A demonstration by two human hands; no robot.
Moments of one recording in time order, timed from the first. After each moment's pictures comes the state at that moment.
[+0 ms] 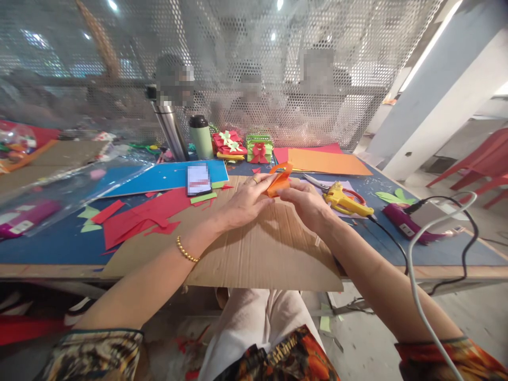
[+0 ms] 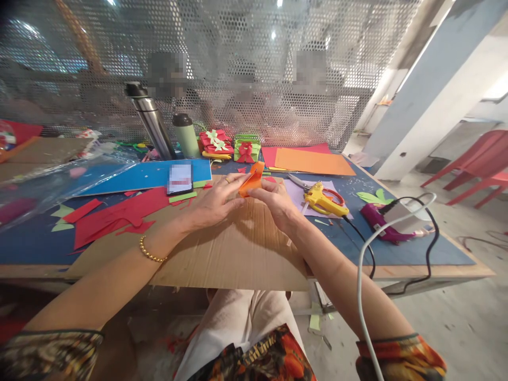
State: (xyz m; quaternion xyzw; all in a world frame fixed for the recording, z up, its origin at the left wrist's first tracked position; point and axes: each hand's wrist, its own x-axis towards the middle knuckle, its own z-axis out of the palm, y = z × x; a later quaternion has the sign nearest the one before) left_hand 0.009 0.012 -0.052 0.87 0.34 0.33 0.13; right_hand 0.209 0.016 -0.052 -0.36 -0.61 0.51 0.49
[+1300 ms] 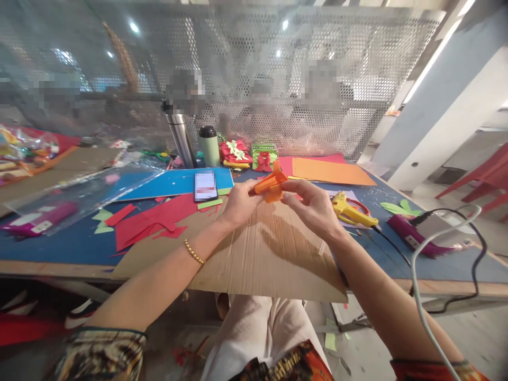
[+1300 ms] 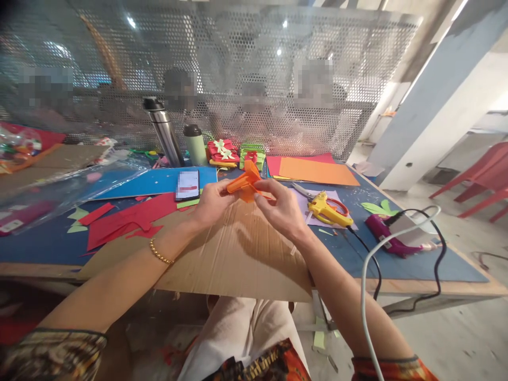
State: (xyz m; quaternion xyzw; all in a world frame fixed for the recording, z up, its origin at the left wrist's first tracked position) left_hand 0.016 0.025 -0.055 0.65 0.40 0.56 0.33; right_hand 0.213 0.007 -0.044 -0.38 -0.70 0.31 0.52
